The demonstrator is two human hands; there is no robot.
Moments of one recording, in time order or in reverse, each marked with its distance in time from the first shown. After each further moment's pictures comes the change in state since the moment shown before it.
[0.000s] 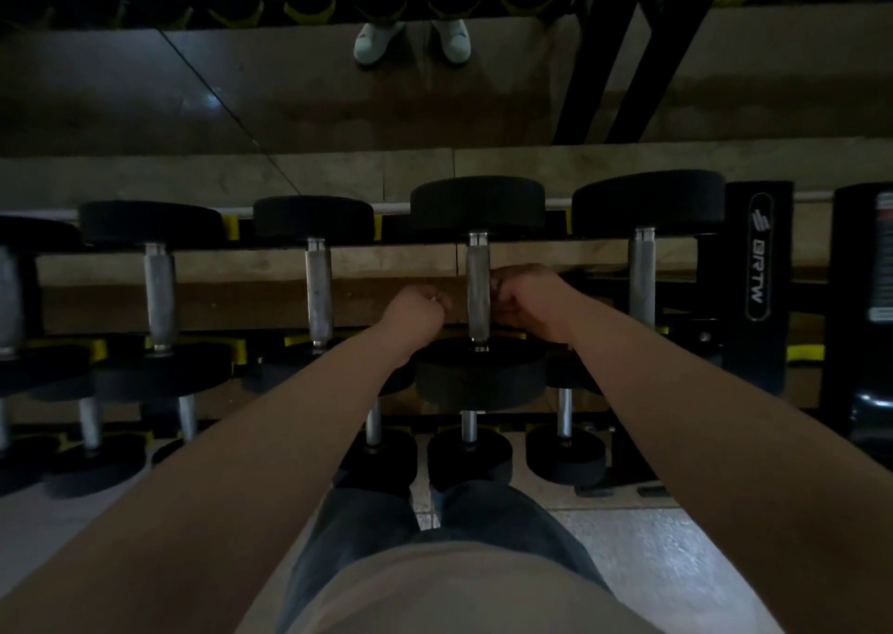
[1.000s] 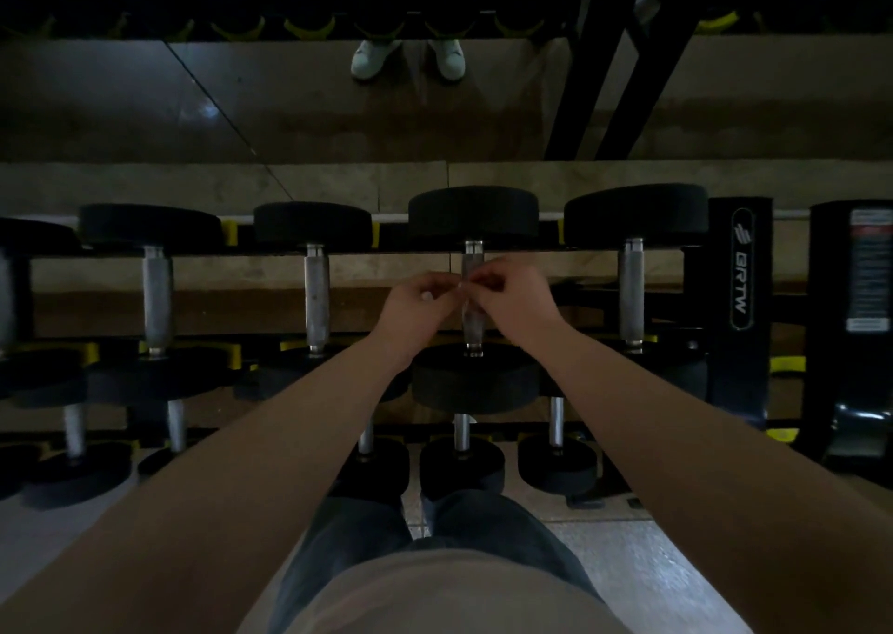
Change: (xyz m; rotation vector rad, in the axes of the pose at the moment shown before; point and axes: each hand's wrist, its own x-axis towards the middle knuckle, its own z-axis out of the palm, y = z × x) left_hand -0.007 -0.004 0.002 -0.263 0.041 0.283; right_hand -0.025 -0.001 0.025 -0.561 0.353 -0.493
